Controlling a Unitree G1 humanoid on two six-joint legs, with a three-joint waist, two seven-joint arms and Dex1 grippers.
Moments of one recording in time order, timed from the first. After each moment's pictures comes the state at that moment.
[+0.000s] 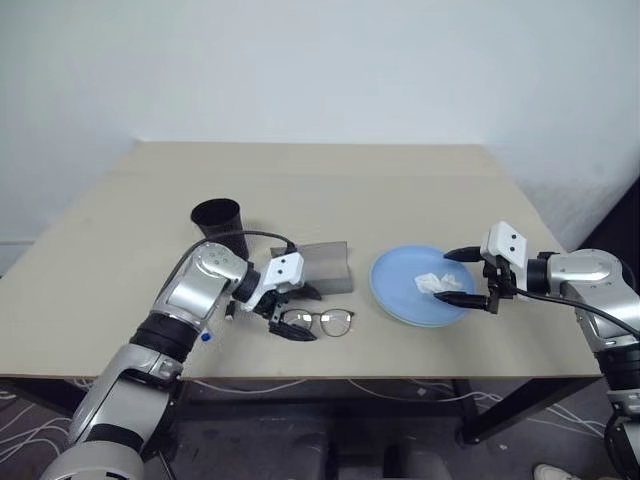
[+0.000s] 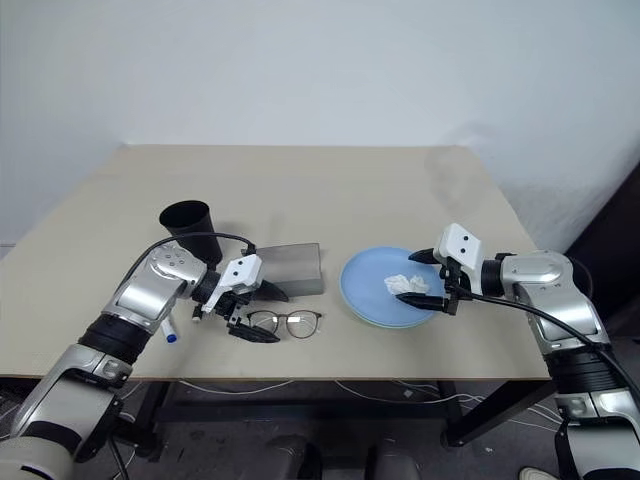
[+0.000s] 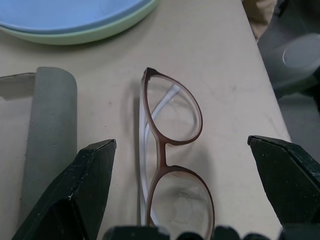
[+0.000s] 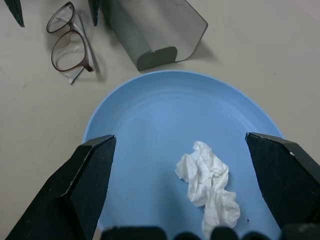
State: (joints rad) left arm -0.68 0.61 -0.39 0.41 -0.07 0.16 -1.49; right arm -0.46 -0.76 0.08 0.13 0.22 0.28 1.20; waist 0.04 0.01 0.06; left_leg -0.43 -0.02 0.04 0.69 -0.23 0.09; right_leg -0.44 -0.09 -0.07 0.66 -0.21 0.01
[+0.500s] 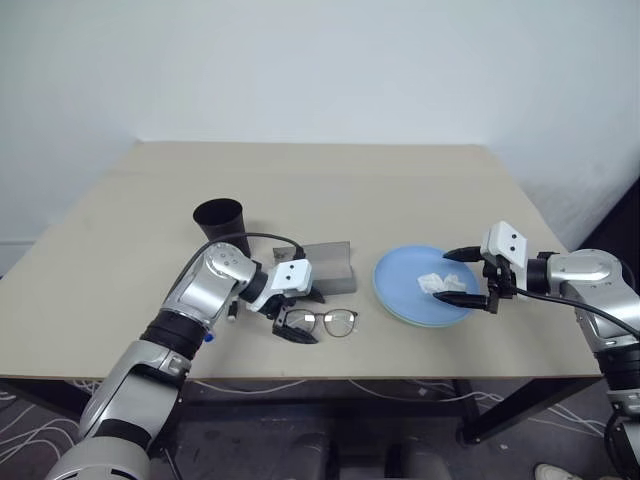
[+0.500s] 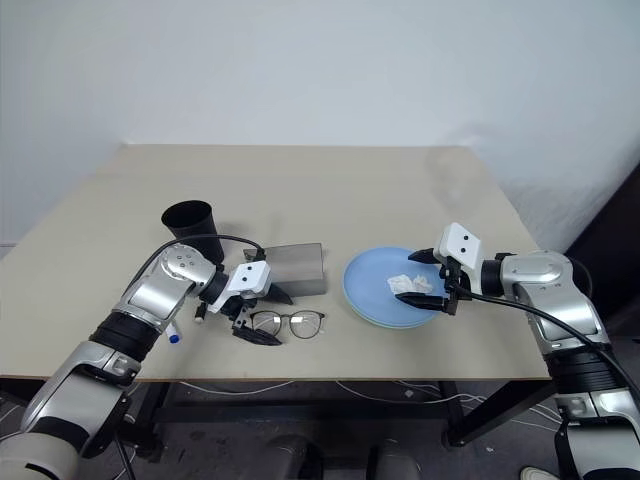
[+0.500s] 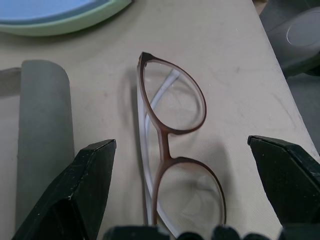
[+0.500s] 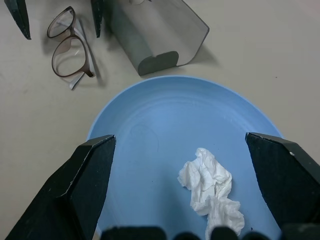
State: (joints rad) left arm -0.69 0.58 -0.40 0.44 -0.01 0.10 -1.49; right arm -0.46 -0.76 0.08 0.13 0.23 0.28 1.20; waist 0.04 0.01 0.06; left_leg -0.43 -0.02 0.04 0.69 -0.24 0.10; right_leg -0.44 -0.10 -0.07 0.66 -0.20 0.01
